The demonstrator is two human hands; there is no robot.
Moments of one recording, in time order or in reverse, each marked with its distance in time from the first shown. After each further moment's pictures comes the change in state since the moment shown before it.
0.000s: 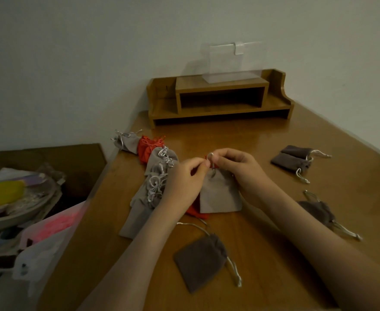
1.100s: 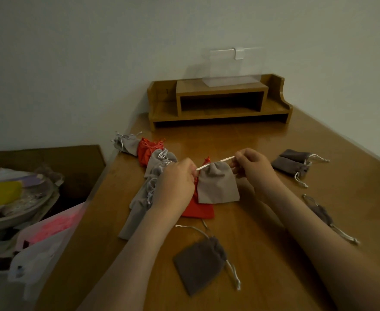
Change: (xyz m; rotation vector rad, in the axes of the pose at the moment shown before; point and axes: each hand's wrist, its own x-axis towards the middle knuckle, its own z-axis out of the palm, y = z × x) left_hand 0.005 -0.013 -0.008 0.402 0.039 -0.028; right_hand 0.010 -0.001 -0.018 -0.286 0.378 0.130
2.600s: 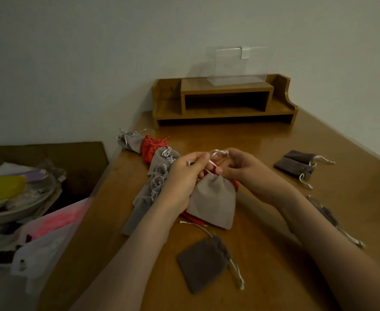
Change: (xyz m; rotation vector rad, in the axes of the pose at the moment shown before) left_hand 0.003 0.019 -0.008 -1.028 -0.177 -0.402; right_hand -0.010 -0.013 0.003 -0.048 -0.474 -0.144
